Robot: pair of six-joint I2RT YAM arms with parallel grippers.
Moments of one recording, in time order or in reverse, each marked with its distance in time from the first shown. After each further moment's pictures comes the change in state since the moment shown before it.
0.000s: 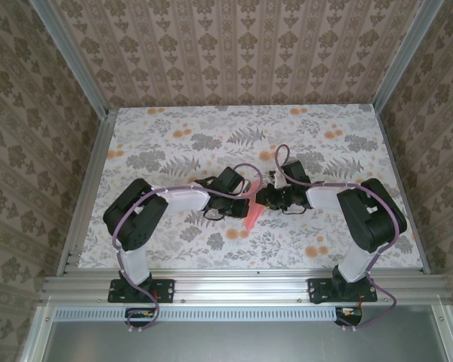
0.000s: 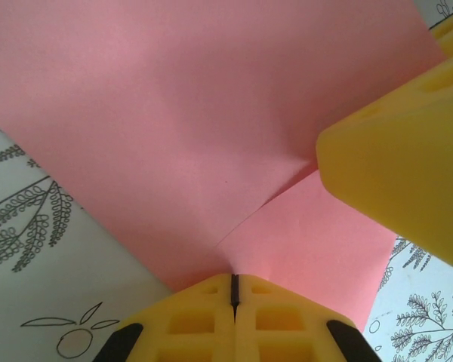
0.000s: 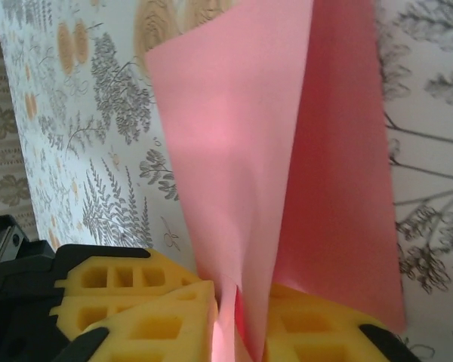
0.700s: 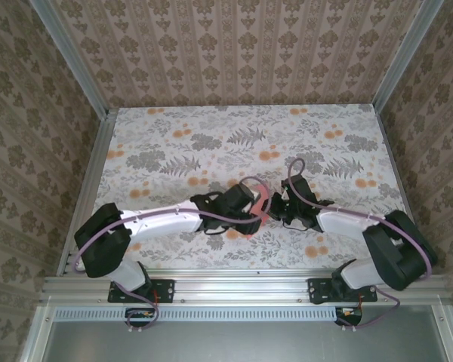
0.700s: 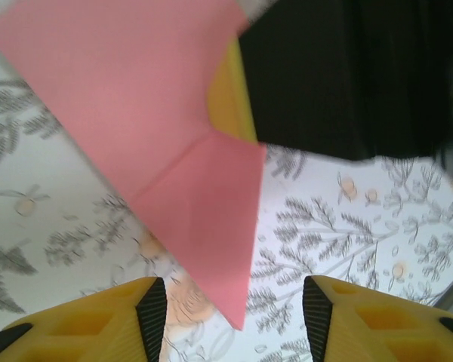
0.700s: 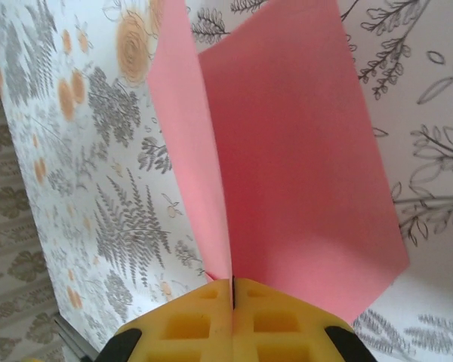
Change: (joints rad) left arm -0.270 -0.284 -0.043 -0.145 -0.291 -0.012; right arm 0.129 -0.338 -0.228 0.025 0.303 0.380
